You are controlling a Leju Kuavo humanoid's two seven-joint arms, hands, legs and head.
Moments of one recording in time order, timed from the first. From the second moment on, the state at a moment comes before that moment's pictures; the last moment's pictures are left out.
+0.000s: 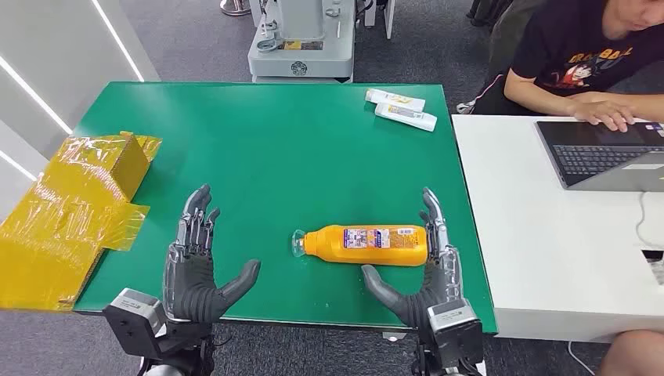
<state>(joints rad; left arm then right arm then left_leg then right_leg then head) 0.09 -0.08 -0.43 -1.71 -0.18 0.32 -0.28 0.06 0.03 0.55 -1.82 0.26 -0.40 -0.47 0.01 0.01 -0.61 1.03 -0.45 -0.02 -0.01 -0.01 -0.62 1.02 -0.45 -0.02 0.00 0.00</state>
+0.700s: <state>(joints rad) 0.09 -0.06 -0.43 -1.71 -0.16 0.35 -0.29 0.06 0.03 0.55 -1.83 0.34 -0.38 -0.43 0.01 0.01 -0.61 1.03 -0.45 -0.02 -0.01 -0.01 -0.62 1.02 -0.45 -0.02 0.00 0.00</state>
